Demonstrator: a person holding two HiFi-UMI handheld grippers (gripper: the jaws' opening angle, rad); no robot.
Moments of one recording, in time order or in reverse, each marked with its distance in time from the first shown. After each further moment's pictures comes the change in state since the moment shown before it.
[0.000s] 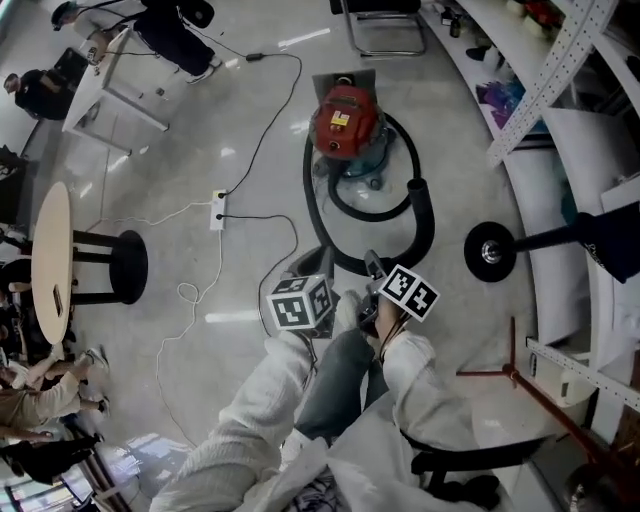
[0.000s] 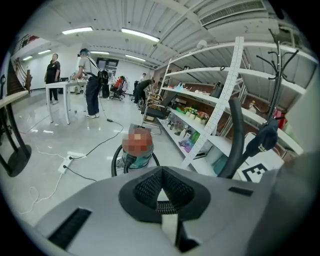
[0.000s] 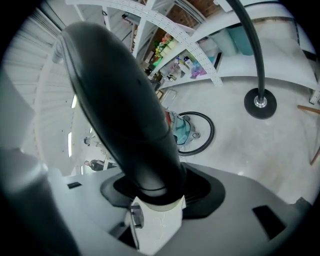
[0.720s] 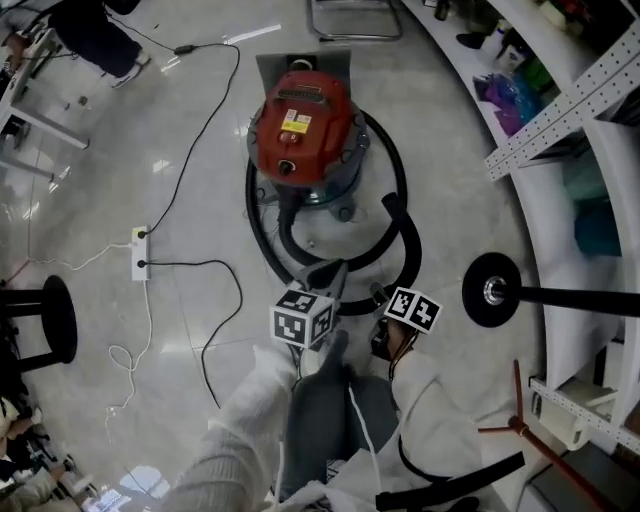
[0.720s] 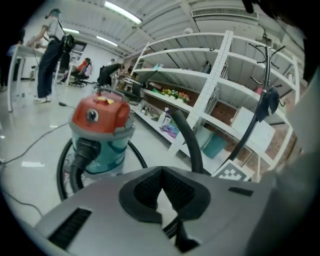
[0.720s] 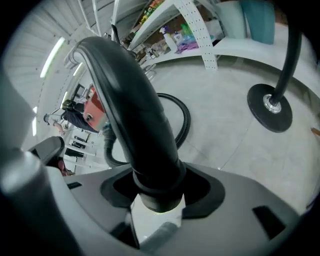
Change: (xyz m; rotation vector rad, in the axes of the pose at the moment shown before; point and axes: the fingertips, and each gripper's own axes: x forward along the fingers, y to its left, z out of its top) left arm 0.382 0.080 -0.093 0.180 0.041 -0.400; right arm 0.310 -0.277 0.046 -0.104 0.129 -0.303
